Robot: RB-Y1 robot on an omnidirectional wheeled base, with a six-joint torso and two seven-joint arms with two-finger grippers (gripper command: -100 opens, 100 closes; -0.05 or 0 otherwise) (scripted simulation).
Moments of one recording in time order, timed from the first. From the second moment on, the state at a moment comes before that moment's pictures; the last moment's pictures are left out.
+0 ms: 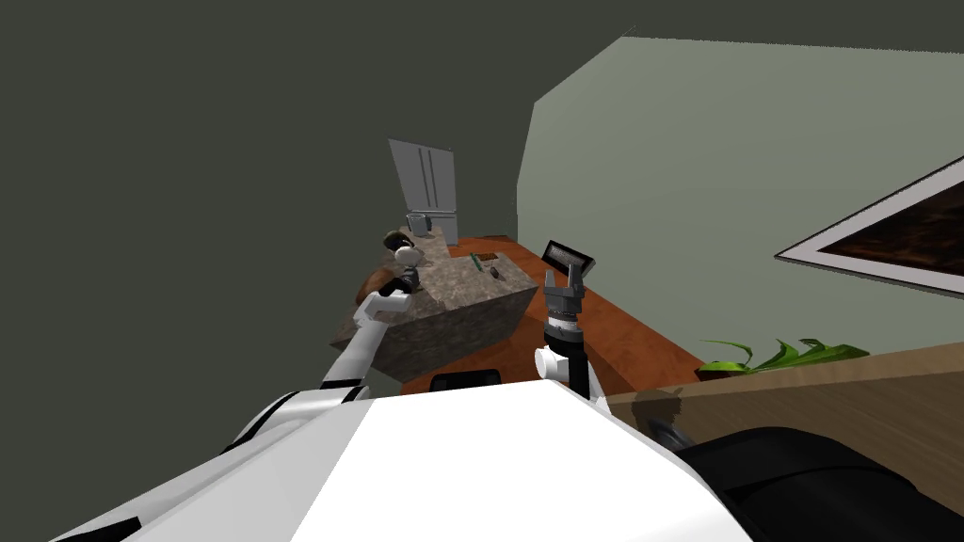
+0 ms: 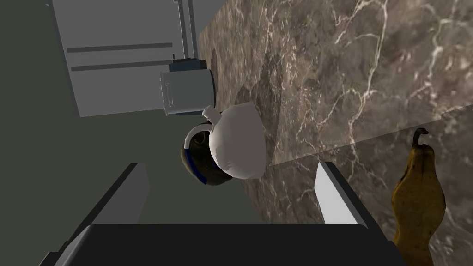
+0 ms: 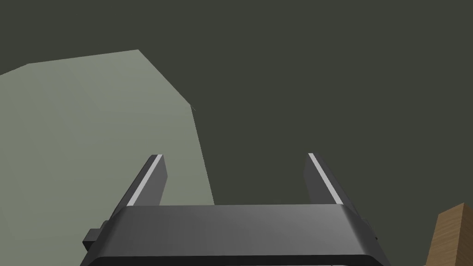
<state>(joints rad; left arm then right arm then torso) -0.33 0.25 0.06 -1.42 0.06 0.44 0.18 0.49 -0.03 -0.03 -2.25 0.00 -0.59 -0.06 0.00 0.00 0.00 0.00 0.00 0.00</state>
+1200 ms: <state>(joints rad) -0.59 0.28 0.12 -1.12 0.07 0.77 0.19 0.49 -0.03 -0.03 -2.25 0.00 -0.59 -0.06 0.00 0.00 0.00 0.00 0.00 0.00</state>
